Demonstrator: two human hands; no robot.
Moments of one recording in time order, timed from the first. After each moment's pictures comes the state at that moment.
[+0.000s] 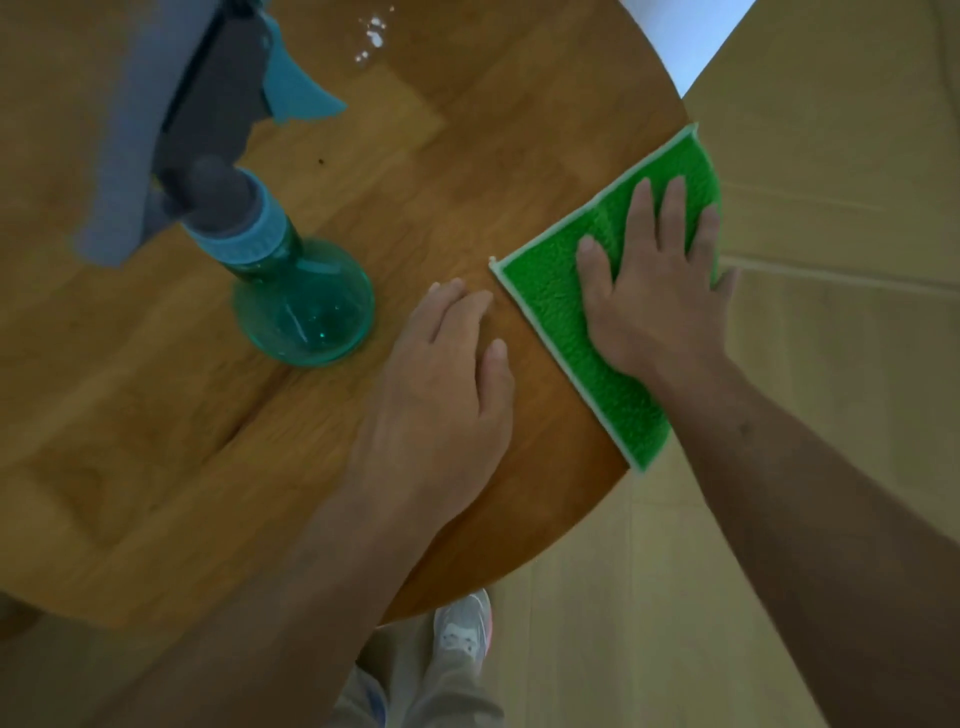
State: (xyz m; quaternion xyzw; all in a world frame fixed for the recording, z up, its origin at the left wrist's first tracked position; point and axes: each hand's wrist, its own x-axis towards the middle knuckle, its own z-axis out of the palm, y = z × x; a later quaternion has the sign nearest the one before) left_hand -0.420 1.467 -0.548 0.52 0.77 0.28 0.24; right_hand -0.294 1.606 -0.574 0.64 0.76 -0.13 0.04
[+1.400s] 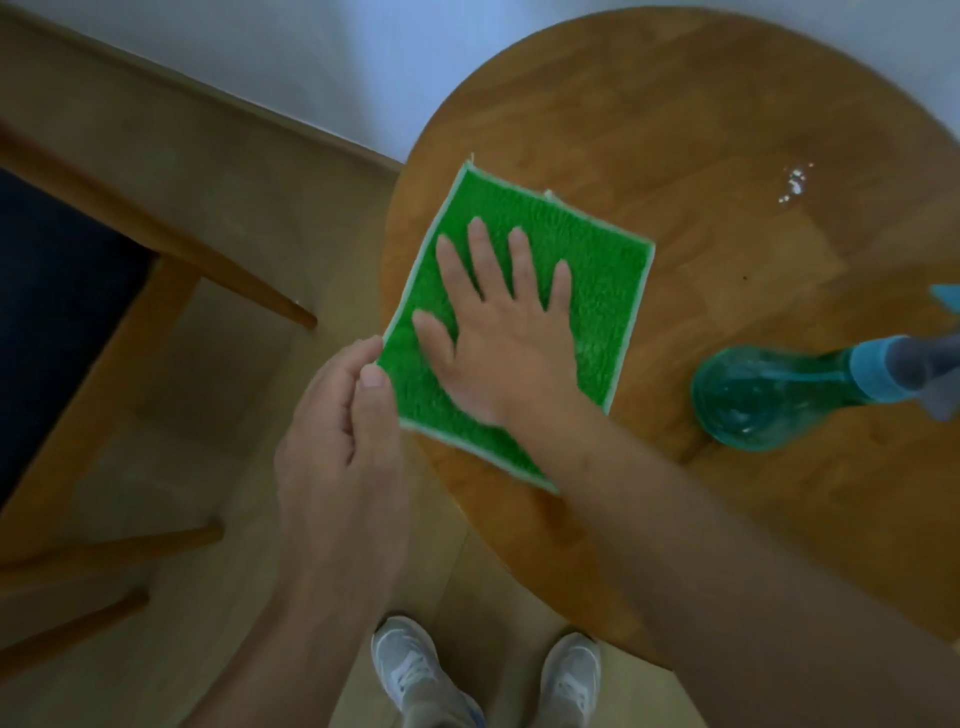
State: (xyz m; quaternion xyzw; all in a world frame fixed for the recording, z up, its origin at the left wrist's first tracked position) left_hand -0.642 1.295 -0.513 0.15 0.83 0.50 0.17; right_hand -0.628 1.437 -0.565 0.30 0.94 -0.11 0.08
